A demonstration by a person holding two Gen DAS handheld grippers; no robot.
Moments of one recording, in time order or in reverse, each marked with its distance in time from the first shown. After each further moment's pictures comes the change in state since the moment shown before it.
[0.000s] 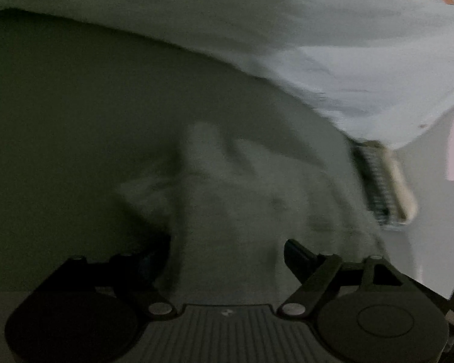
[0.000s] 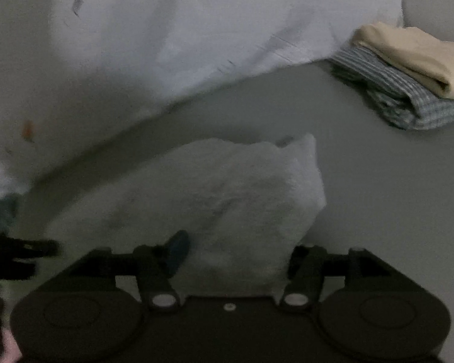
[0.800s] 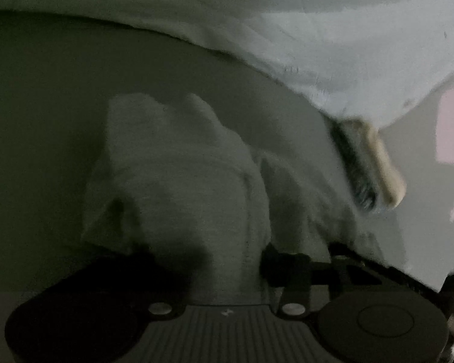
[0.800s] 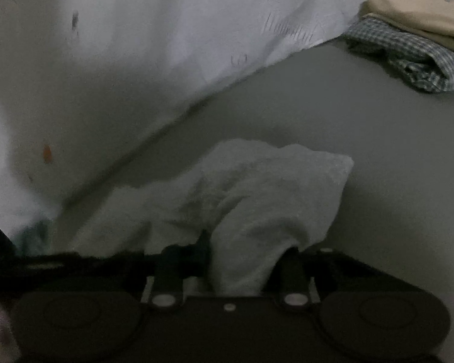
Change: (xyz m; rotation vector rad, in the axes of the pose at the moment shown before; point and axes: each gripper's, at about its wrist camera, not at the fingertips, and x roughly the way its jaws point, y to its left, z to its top) left arm 0.044 -0.045 0.016 0.031 0.029 -0.146; right arm 0.006 0.016 0.001 0.188 -0.080 0.205
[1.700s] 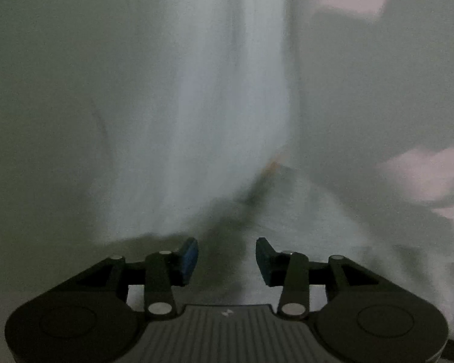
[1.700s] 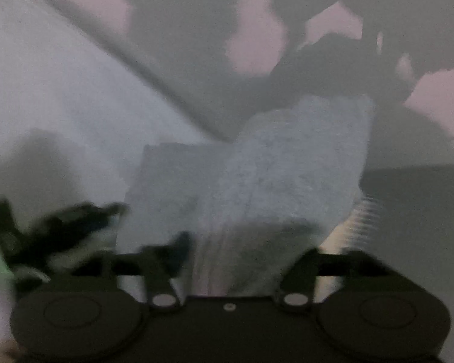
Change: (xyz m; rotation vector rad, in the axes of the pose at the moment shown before) left arm 0.285 -0.445 0.196 0.897 -0.209 0.166; right arm -0.120 -0.230 0.200 0.466 -0.530 -0.333
